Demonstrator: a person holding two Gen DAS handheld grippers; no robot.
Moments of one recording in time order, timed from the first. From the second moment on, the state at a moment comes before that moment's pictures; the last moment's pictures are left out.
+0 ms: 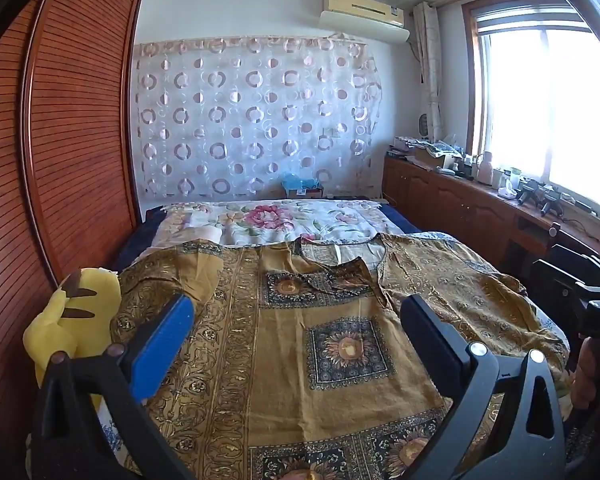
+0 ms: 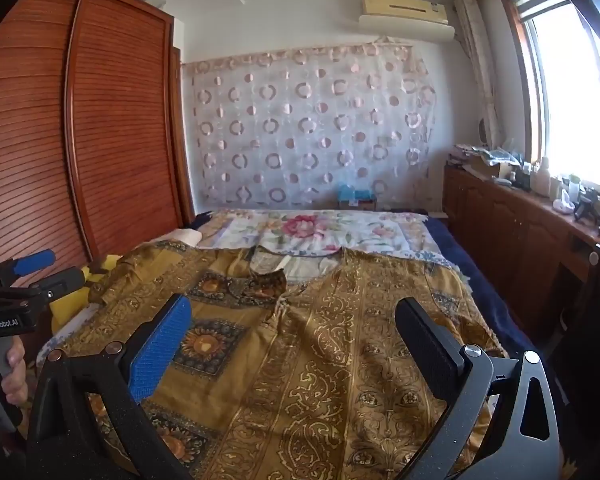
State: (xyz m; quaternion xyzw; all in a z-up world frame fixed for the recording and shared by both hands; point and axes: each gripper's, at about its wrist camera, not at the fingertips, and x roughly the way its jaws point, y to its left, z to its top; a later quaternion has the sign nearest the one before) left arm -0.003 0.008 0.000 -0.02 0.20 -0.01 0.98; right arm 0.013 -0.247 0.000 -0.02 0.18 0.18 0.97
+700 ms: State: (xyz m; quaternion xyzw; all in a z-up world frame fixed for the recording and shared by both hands) left arm -0.004 0.008 0.006 -0.02 0.20 0.00 0.98; right arm 0.014 -0.248 -0.002 -0.02 0.18 0.18 0.97
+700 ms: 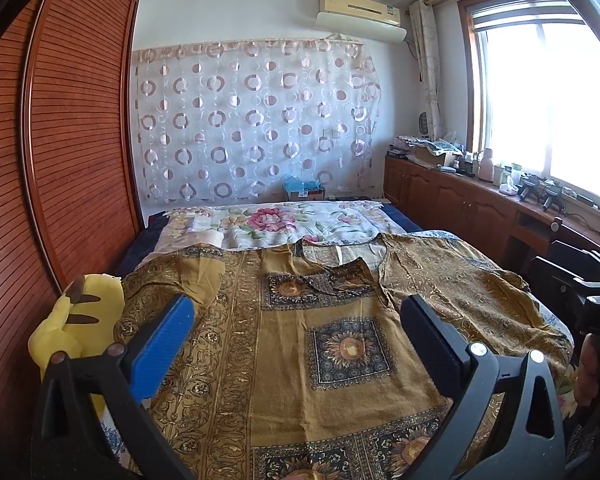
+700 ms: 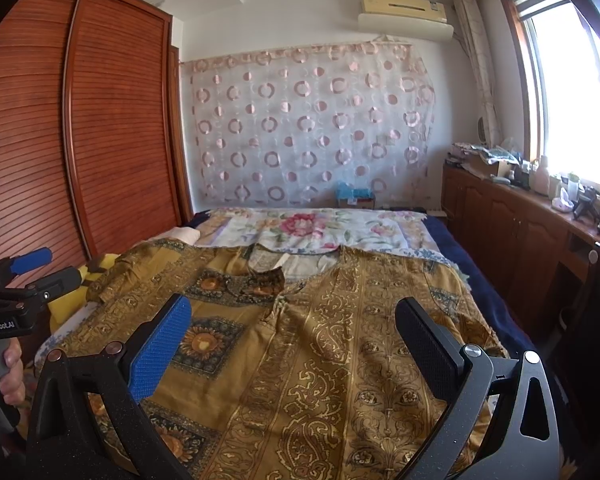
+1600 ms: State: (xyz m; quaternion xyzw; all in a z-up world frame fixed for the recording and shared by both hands) left arm -0.006 0.009 0.023 -0.01 0.20 0.00 0.98; right arm 0.014 -0.247 -0.001 -0.02 0.18 0.18 0.97
